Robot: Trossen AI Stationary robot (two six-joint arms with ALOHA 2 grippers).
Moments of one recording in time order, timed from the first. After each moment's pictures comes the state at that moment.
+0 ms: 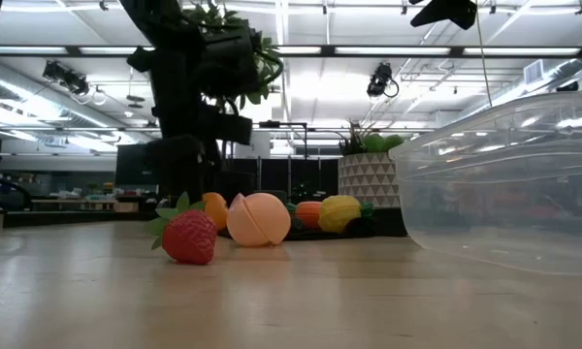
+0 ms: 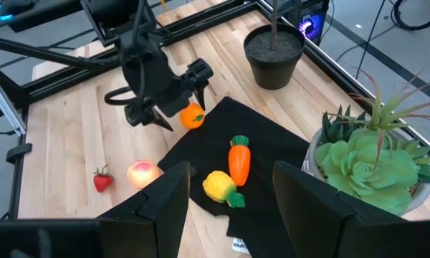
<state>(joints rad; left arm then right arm) 0.04 1.73 0.97 -0.53 -0.15 -0.03 0.00 0.99 1.20 -0.84 0.20 0.37</state>
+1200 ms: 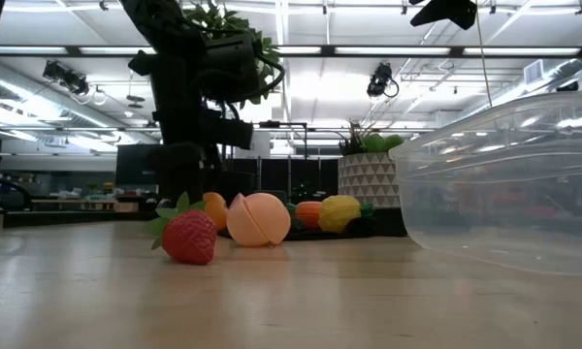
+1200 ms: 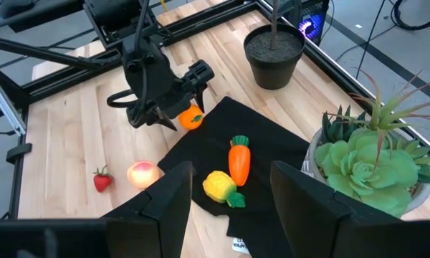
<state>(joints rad) 0.04 1.74 0.97 -0.52 -0.16 -0.03 0.00 0.99 1.20 -0.84 0.20 0.37</state>
